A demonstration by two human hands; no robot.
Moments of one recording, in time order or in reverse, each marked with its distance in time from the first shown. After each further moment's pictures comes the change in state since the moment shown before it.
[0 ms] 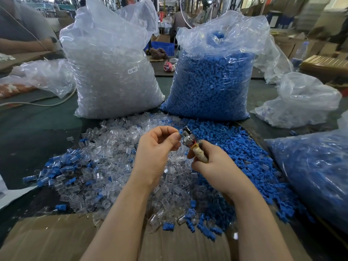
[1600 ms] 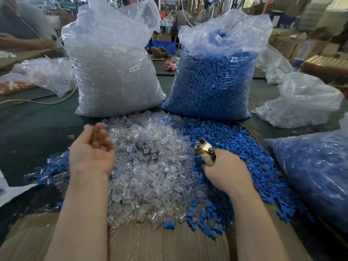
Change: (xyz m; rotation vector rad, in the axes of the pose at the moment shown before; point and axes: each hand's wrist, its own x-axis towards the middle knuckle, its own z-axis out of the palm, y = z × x) left_hand 0.012 0.014 -0.093 -0.806 0.632 -0.237; right_hand 0.006 0.025 -0.003 -0.561 0.168 0.305
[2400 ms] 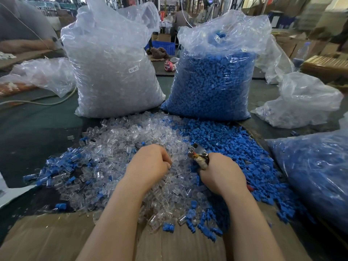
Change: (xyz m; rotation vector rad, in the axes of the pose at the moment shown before) left_hand -0.044 -0.065 0.029 1.984 -0.583 0.229; right_hand -0.003 -0.010 0.003 -0.035 -0.079 0.007
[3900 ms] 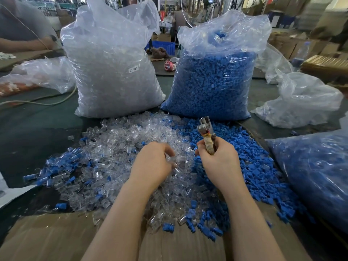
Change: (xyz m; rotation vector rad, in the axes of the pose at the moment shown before) left_hand 0.006 -0.003 0.012 -0.032 0.147 0.037; right_hand 0.001 -0.008 0.001 0.670 0.263 -0.110
